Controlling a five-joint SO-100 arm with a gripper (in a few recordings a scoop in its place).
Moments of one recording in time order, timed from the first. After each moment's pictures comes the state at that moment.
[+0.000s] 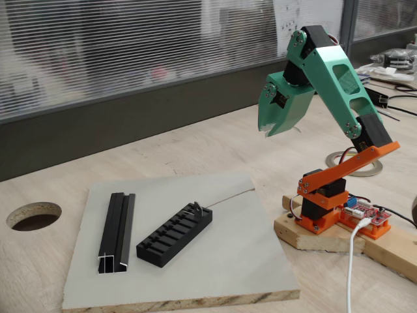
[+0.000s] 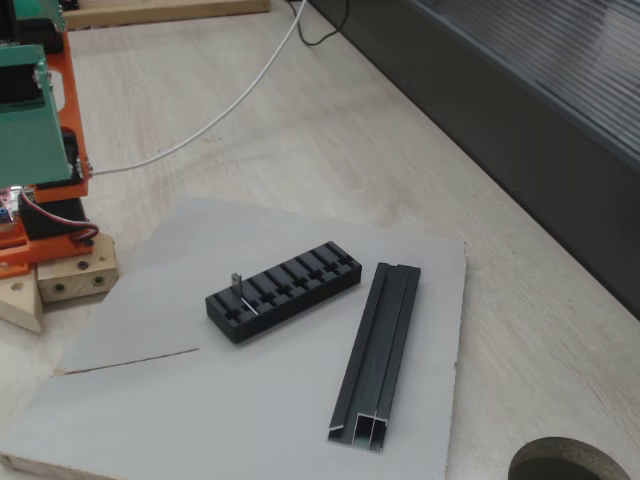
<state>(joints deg) 42.5 132.8 92.5 114.0 95.3</state>
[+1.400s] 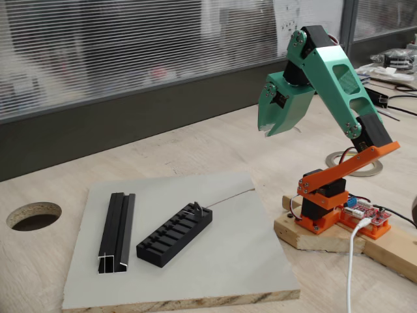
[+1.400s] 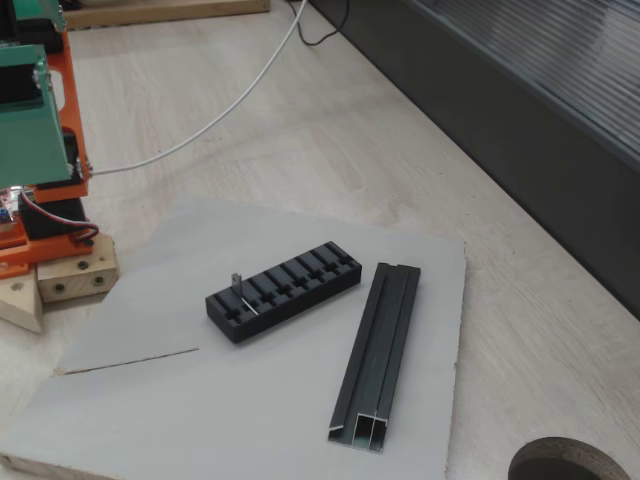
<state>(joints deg) 41.9 132.8 92.5 114.0 98.8</state>
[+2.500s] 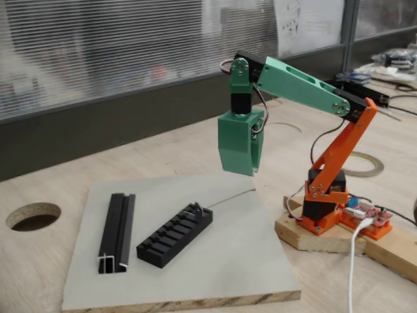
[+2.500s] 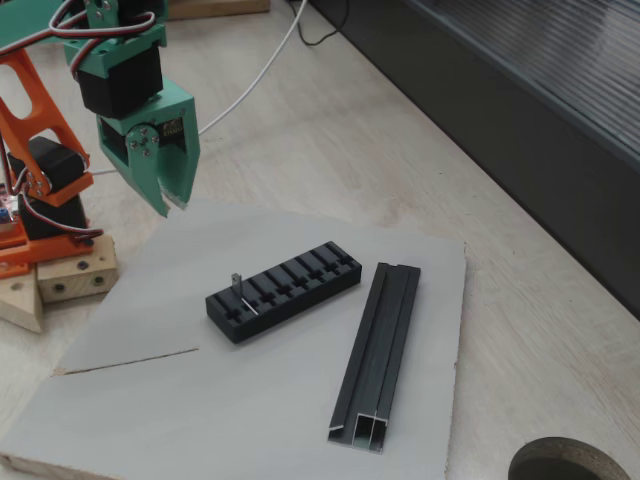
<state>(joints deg) -2.7 110.0 92.5 114.0 208.9</state>
